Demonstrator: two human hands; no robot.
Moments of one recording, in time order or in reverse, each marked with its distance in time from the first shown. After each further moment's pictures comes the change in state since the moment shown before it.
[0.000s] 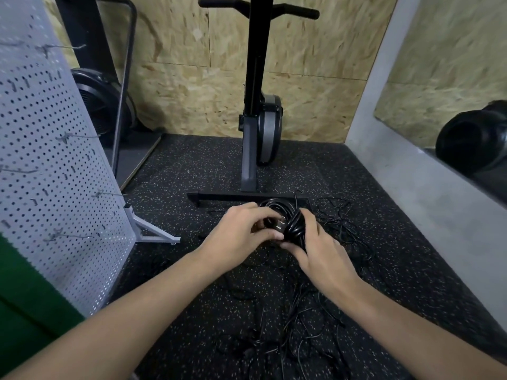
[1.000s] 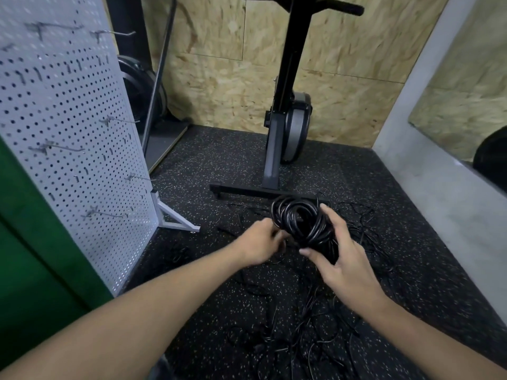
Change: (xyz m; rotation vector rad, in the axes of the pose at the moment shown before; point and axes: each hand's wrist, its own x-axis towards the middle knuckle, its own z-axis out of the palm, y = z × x) left_hand 0.003 -0.043 0.030 -0.200 -0.221 -0.282; right_hand -0.010 -0.004 0.005 0.484 0.031 -0.182
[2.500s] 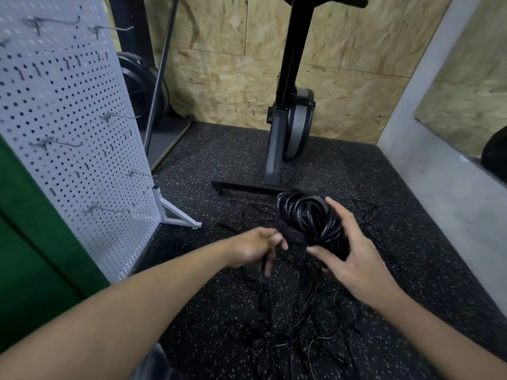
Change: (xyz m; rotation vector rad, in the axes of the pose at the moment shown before) left_hand 0.001 -0.034 0.008 -0.313 -0.317 -0.299; right_hand -0.001 -0.005 -0.025 0.097 -0.102 0.026
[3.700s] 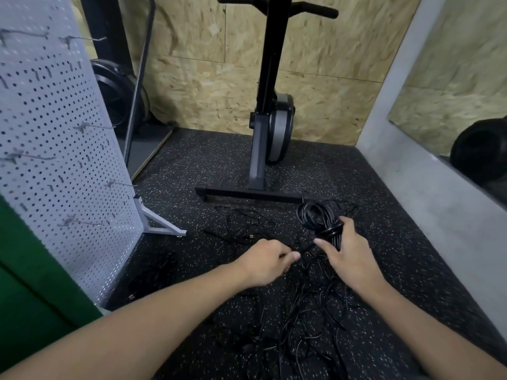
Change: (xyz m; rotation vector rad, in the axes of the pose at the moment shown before) left_hand -0.001 0.040 0.055 0.508 0.191 0.266; right_hand 0.016 0.064 -0.016 -0.425 0.187 0.367
